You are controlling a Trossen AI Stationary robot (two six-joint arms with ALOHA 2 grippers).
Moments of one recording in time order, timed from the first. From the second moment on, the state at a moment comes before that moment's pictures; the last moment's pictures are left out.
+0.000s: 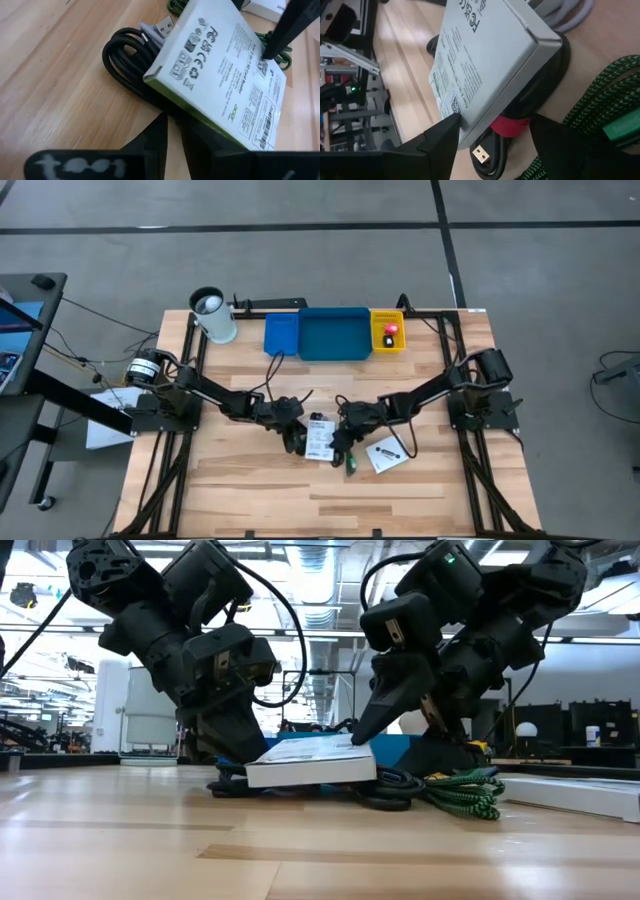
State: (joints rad) left arm -0.15 1.72 0.66 0.32 -0.01 -0.63; right arm 0.17 1.83 0.76 0.33 -0.20 1.12
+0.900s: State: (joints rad) left arm -0.15 1.72 0.66 0.32 -0.01 -0.61; right arm 0.14 1.83 0.77 0.35 -0.25 1.12
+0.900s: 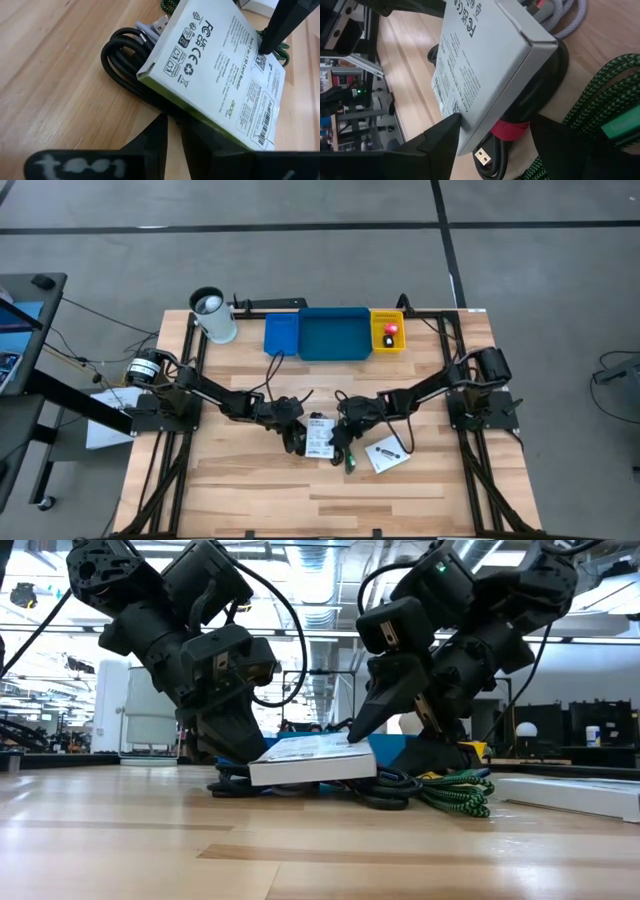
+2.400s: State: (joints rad) left arm -0.15 1.72 0.66 0.32 -0.01 -0.61; right arm 0.05 1.83 0.86 0.24 -0.37 1.03
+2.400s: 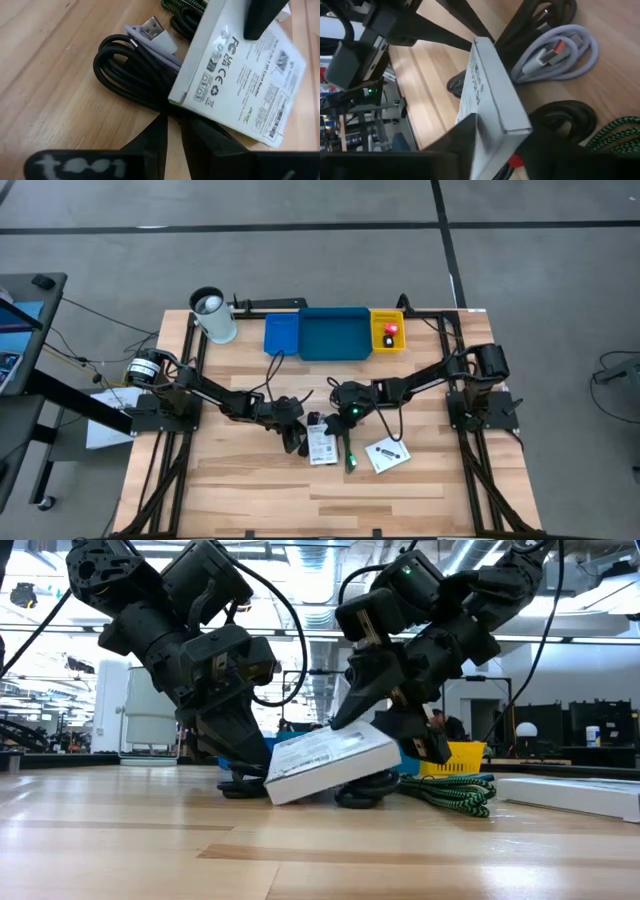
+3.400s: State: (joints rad) left arm -0.15 1.24 0.67 -0.03 -0.13 -0.57; right arm -0.10 1.64 0.90 0.15 -0.39 0.91
